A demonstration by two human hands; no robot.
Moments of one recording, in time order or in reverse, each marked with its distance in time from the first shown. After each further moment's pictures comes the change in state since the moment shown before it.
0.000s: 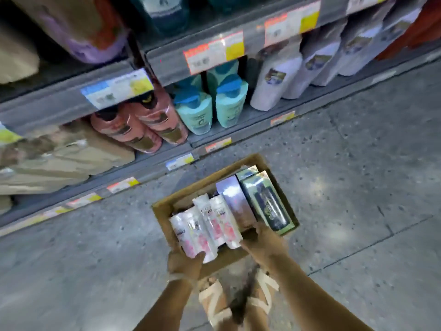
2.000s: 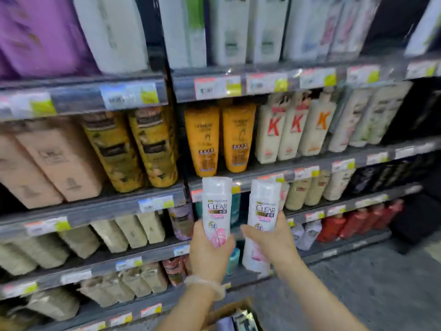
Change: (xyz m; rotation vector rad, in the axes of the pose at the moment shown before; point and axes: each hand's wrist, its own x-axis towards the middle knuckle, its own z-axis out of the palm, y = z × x) left_hand -0.396 0.164 -0.245 -0.879 0.474 0.971; right_hand -0.360 -0.164 -0.295 0.855 0.343 -0.896
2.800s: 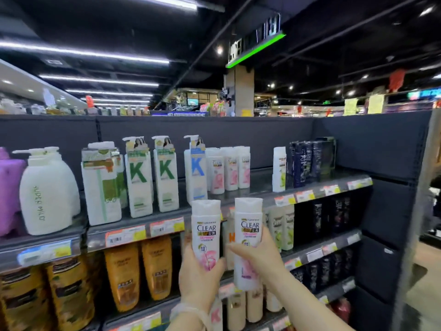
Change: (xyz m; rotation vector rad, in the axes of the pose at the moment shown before) left_hand -0.035 0.263 0.140 -0.096 -0.043 0.269; right_hand 0.022 -0.246 -0.194 0.003 0.044 -0.400
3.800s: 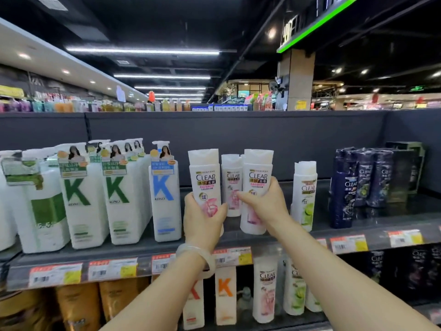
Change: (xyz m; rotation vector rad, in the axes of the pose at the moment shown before) left_hand 0.200 0.066 0.171 0.079 0.274 0.208; right_hand 0.307 -0.002 -0.061 0.058 -0.104 -0.188
